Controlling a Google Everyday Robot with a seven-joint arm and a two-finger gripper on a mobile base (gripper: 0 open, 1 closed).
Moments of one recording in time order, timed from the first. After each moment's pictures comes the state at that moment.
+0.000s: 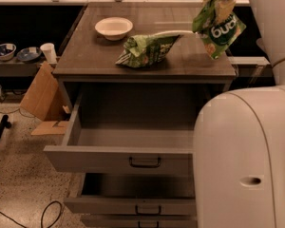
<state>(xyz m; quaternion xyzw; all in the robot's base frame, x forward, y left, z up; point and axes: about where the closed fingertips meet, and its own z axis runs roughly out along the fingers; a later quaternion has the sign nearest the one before) 0.769 -0.231 0.978 -0.83 0.49 -0.26 0.11</state>
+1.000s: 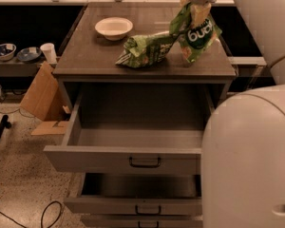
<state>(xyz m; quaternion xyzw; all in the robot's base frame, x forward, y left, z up) 0.769 -0.161 0.967 -0.83 0.48 -0.24 0.15</state>
